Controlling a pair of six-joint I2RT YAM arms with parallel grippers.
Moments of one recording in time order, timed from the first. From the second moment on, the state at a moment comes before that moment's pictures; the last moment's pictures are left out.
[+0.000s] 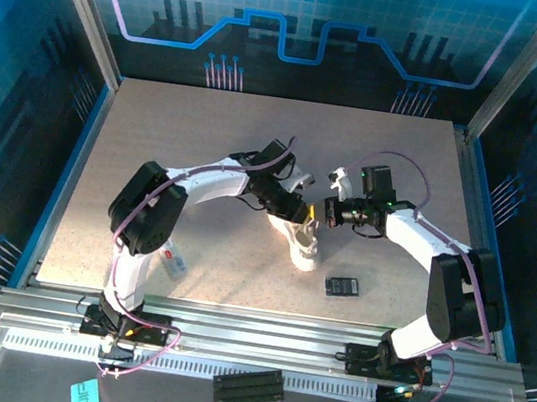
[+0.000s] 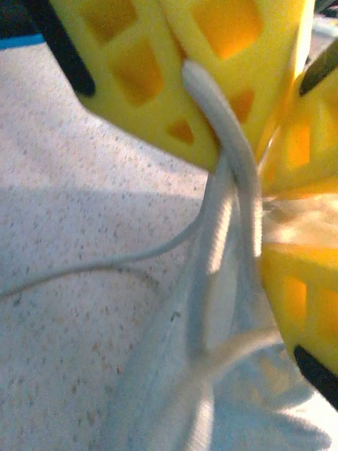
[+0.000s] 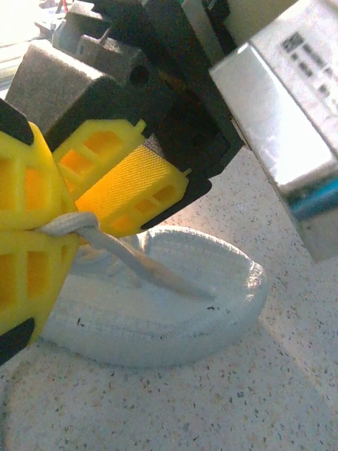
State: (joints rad) left arm -0.59 1.98 1.41 -0.47 0.66 -0.33; right arm 0.27 1.55 0.90 -0.25 -0.73 0.08
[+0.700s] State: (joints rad) left arm -0.60 1.79 1.23 -0.31 0.55 -0.27; right arm 0.27 1.56 0.90 -0.25 -0.73 0.12
